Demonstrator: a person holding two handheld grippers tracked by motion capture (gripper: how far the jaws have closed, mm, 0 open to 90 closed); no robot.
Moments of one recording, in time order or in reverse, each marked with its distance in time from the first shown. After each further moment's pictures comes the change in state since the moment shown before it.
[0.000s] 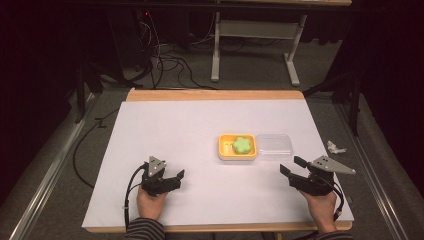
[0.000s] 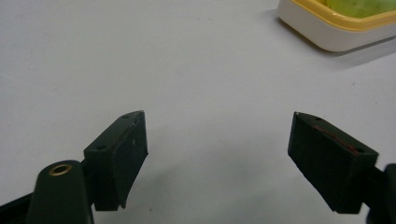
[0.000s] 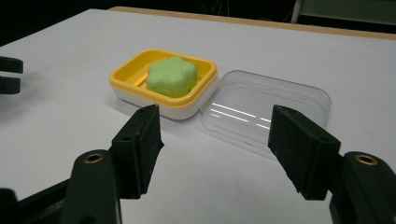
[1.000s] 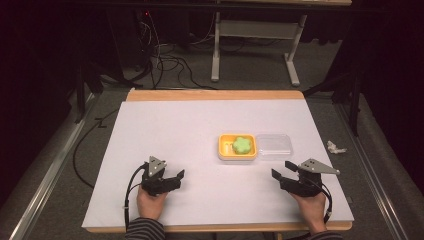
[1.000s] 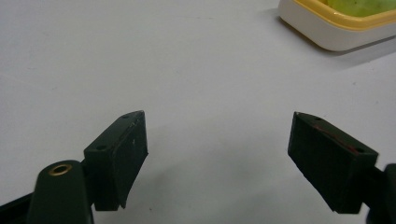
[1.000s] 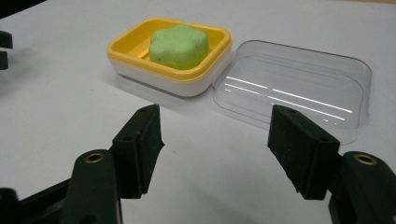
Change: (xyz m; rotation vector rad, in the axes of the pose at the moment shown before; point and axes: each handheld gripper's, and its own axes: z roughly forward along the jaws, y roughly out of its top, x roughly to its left) left arm 0.000 0.000 0.000 0.002 0.002 0.001; right arm 0.007 -0.017 0.026 0.065 0.017 0.007
